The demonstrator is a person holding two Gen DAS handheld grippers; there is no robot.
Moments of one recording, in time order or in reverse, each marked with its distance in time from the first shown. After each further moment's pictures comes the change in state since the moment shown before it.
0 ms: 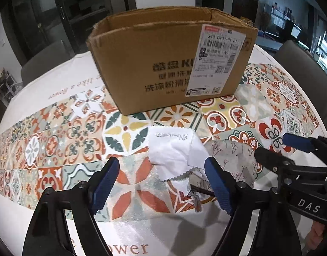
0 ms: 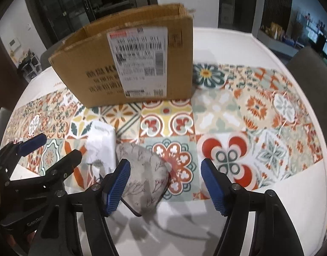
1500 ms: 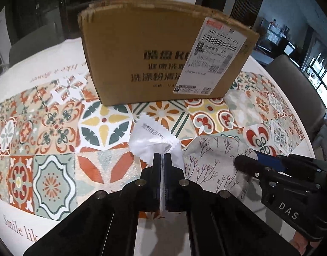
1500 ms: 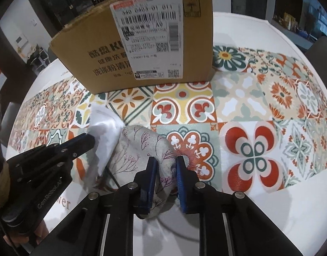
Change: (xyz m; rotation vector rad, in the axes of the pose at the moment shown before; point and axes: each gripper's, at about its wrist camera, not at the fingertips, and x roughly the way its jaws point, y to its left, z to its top) left arm 0.015 0.004 -0.010 -0.102 -0.019 -0.147; right arm 0.028 0.010 -0.003 -0.021 0.050 0.094
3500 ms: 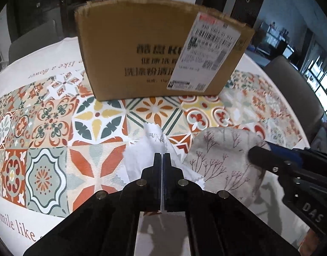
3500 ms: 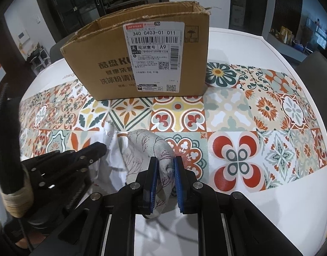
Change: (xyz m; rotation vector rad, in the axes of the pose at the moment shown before) left arm 0.001 -0.007 -0.012 -0.023 -0.018 -0.023; right arm -0.030 0.004 -0.005 -0.039 -0.059 -0.051
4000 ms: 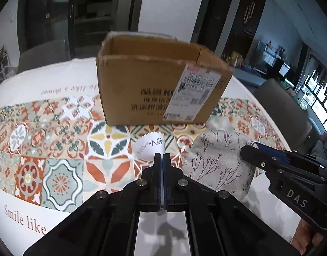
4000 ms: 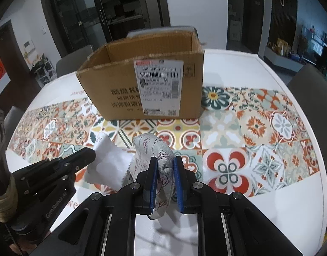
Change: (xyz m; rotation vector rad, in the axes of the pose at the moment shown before) left arm -0.062 -0.008 0.011 -0.025 -0.156 -0.007; right arm -0.045 0.004 0.007 -0.005 -0.130 0.001
